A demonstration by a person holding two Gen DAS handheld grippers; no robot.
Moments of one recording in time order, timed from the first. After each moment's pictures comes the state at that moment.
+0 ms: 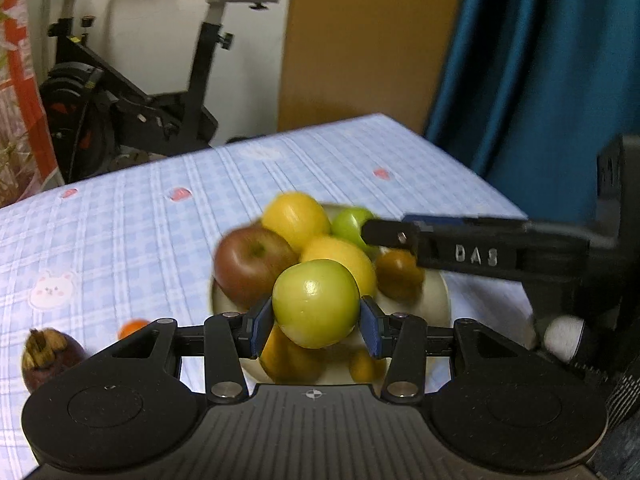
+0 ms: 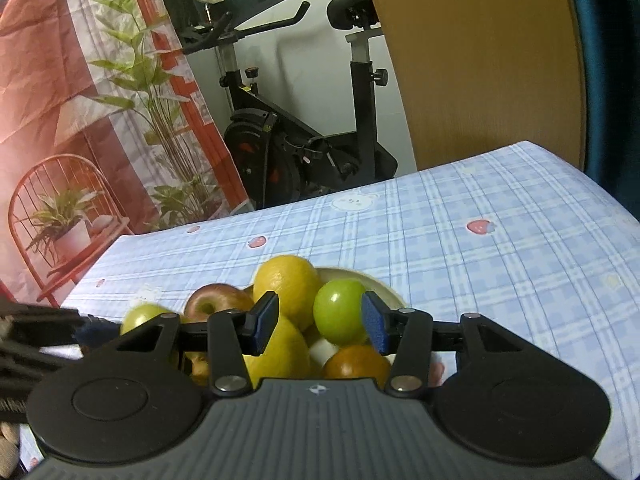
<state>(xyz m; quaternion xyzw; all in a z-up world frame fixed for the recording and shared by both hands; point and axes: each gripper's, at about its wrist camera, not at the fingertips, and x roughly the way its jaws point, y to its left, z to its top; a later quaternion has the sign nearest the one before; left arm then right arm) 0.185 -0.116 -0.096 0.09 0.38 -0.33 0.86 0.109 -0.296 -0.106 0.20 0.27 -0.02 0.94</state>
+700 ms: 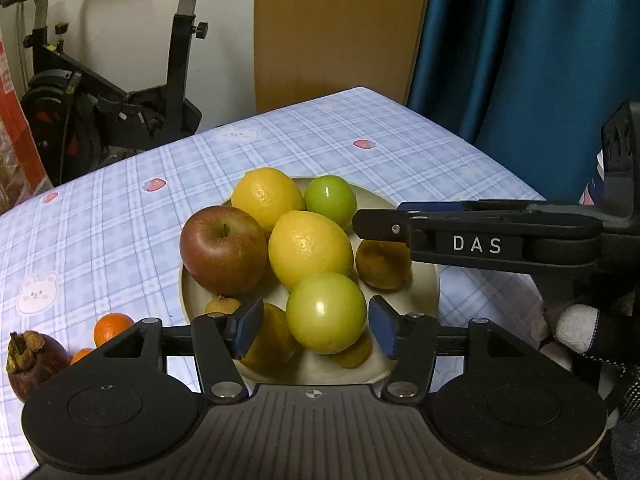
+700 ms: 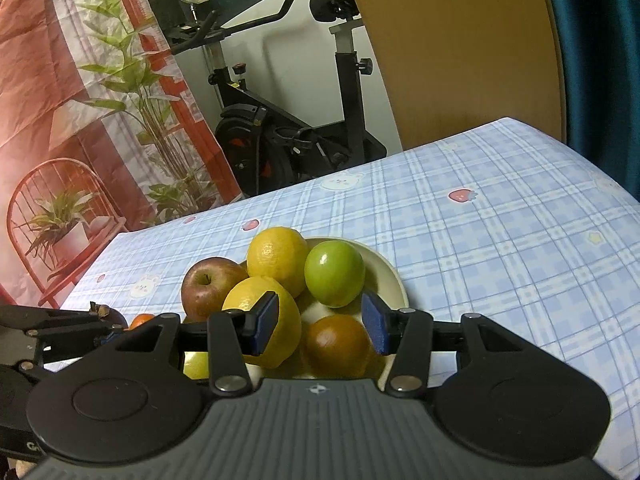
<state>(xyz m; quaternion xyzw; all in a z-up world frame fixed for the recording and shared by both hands) 0.180 -0.134 -0.108 0.13 0.39 -0.34 0.85 0.090 -0.299 -0.115 0.22 0.27 -0.03 0.94</state>
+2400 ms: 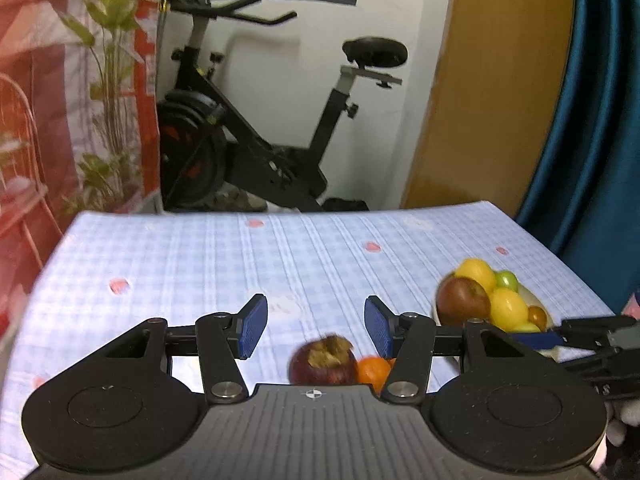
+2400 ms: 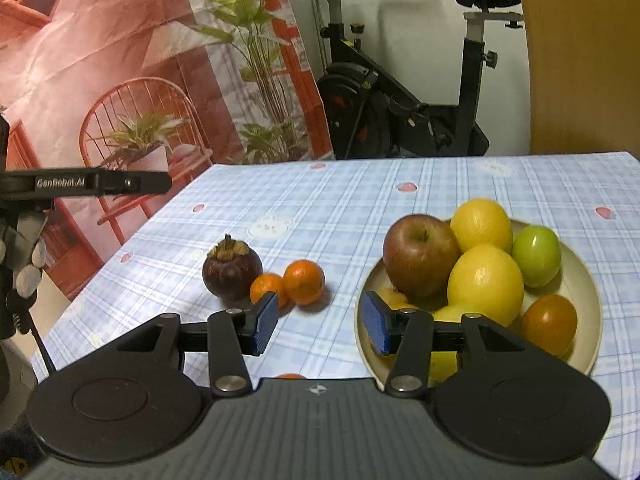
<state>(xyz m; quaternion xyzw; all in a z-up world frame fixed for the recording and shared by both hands) 0.208 0.058 -0.052 0.01 0.31 -0.22 0.92 0.114 -0.166 -0.090 0.13 0.31 0.08 0.94</state>
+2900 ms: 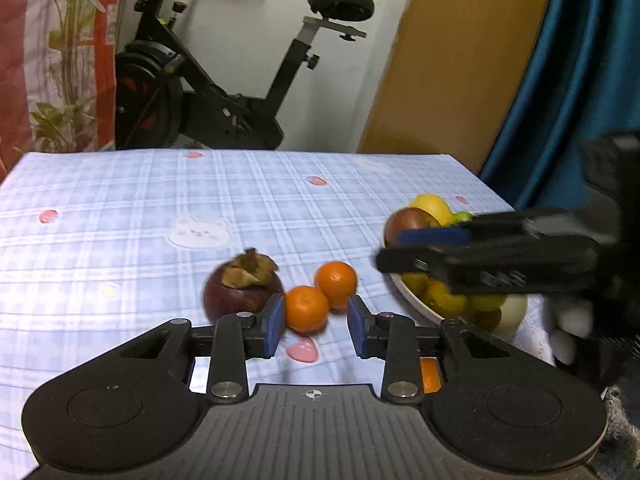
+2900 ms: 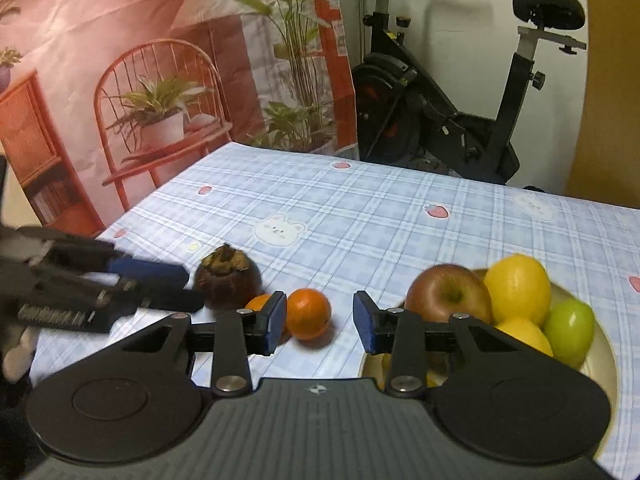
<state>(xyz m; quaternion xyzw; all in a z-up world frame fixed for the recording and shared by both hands) 0.195 0.034 -0.105 0.00 0.36 -0.27 0.89 0.170 -0.150 -0.093 0.06 0.33 0.13 0.93</state>
